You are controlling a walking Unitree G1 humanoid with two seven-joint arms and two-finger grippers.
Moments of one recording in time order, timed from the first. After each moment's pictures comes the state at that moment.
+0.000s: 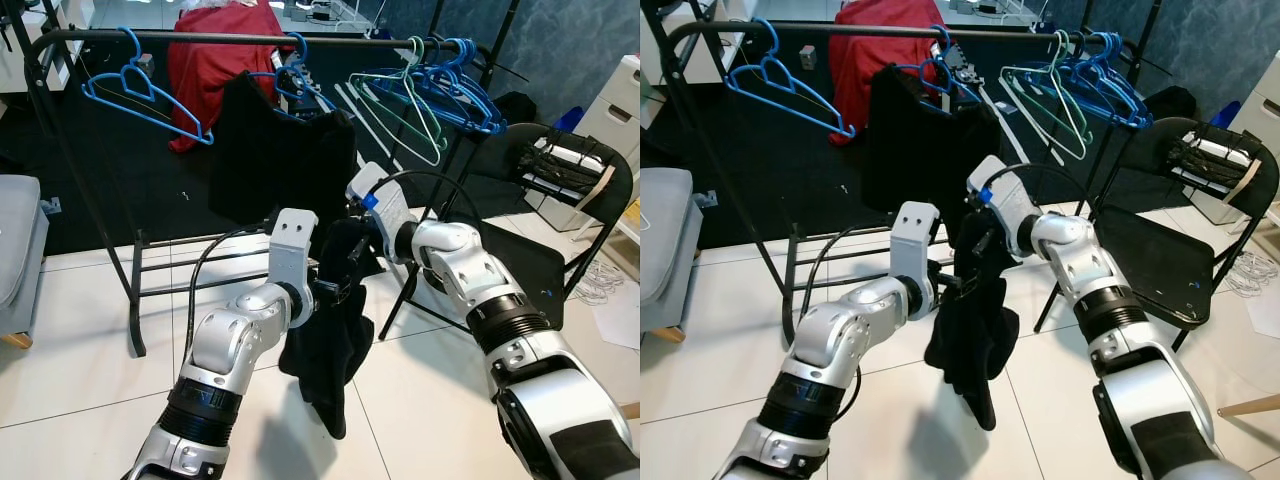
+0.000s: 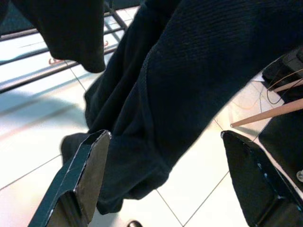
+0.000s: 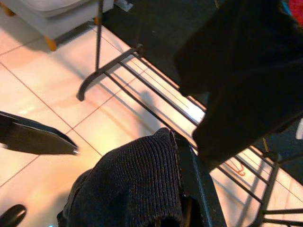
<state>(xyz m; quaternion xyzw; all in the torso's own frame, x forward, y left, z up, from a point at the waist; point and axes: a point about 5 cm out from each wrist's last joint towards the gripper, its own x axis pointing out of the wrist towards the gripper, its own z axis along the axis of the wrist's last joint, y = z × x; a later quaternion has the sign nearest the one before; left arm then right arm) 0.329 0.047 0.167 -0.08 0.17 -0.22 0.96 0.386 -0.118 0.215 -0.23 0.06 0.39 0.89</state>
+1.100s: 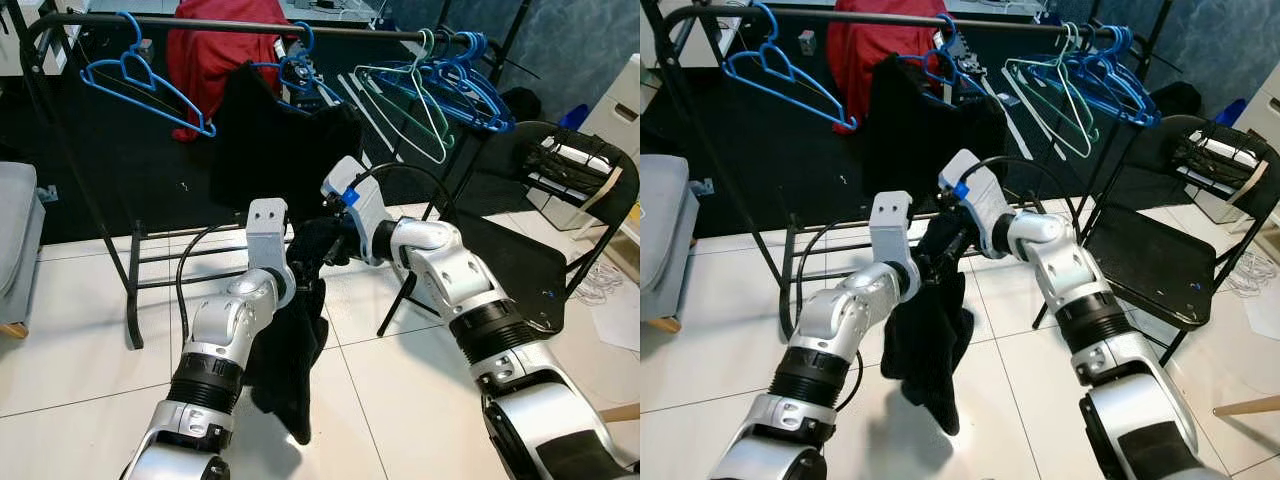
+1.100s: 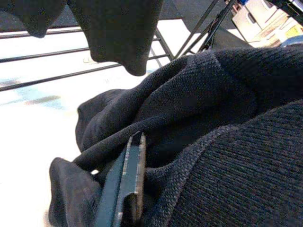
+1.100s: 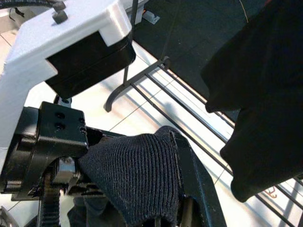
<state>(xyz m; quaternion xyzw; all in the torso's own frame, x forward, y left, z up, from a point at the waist) 0.354 0.072 0.164 -0.10 0.16 -0.13 0.97 0.373 -0.090 0.220 -0.20 0.04 0.43 0.88</state>
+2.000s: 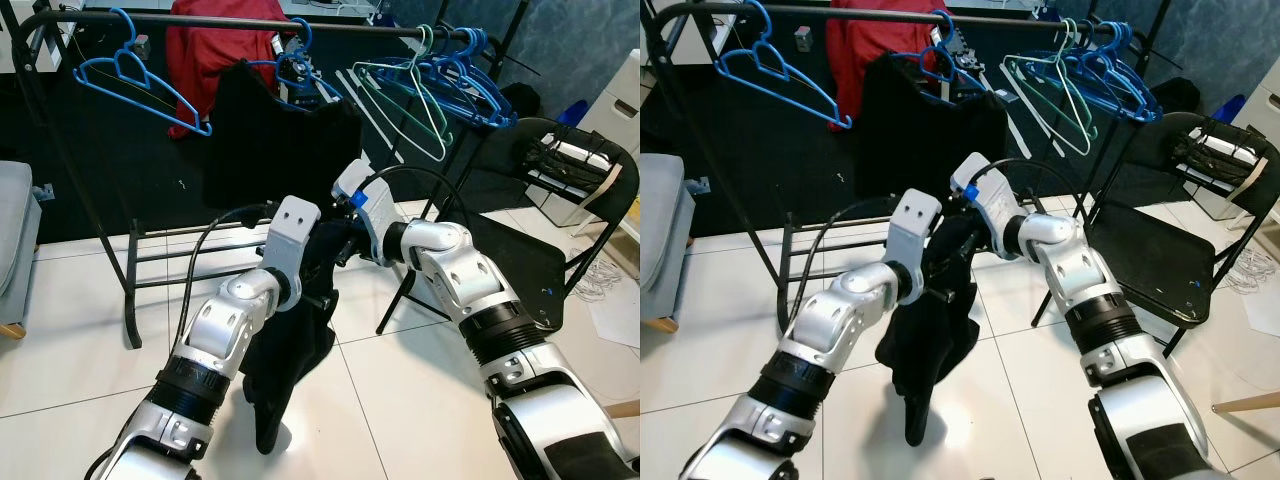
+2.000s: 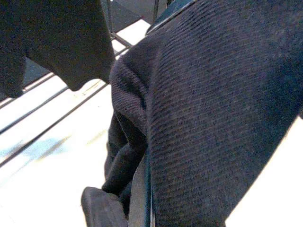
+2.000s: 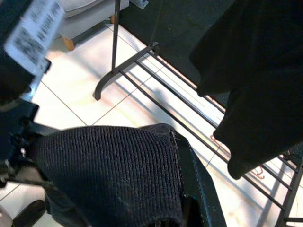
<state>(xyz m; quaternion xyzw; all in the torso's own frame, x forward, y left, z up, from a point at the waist) 0.341 0.070 0.172 0.08 0.09 -0.28 0.95 0.375 -0.106 0.217 -0.22 0.06 0.40 0.89</state>
